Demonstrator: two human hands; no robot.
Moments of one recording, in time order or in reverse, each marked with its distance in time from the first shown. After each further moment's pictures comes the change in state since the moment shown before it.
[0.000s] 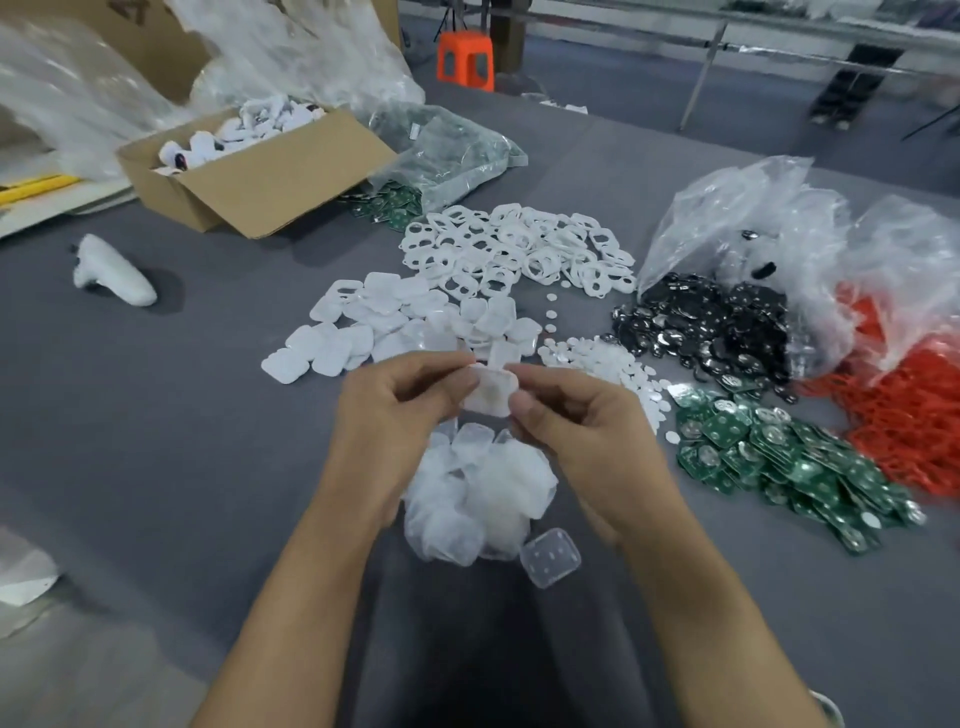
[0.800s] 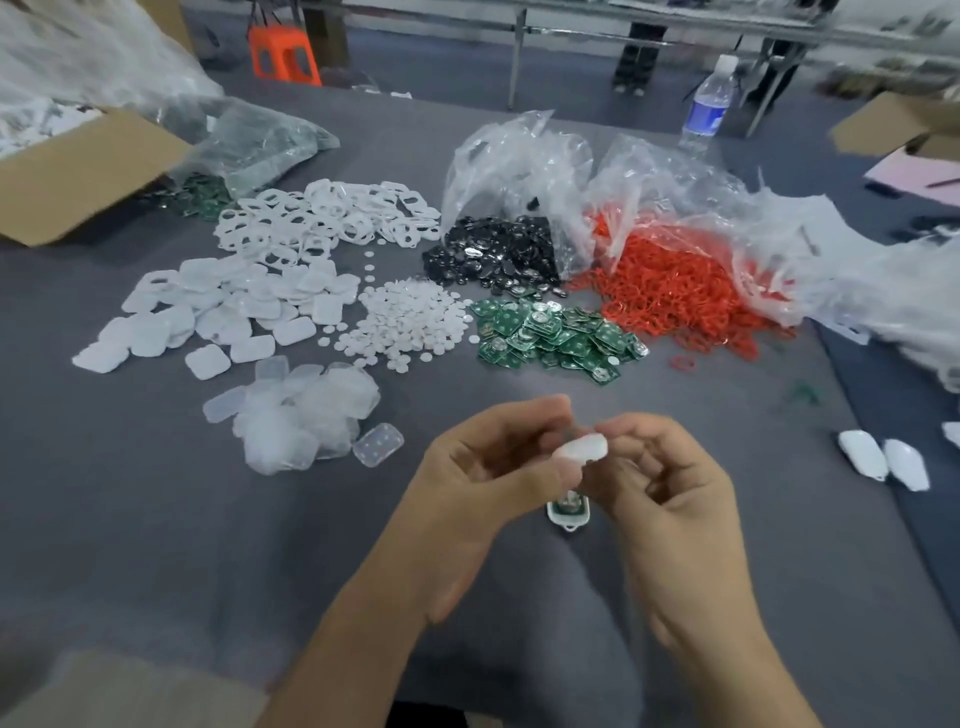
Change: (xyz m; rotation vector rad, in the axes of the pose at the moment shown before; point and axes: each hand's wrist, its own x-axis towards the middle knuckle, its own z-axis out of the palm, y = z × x) left_hand -0.185 0.007 0.129 -0.480 -0.715 -0.214; right_hand -0.233 -0.022 -0.103 0.090 0.521 -0.182
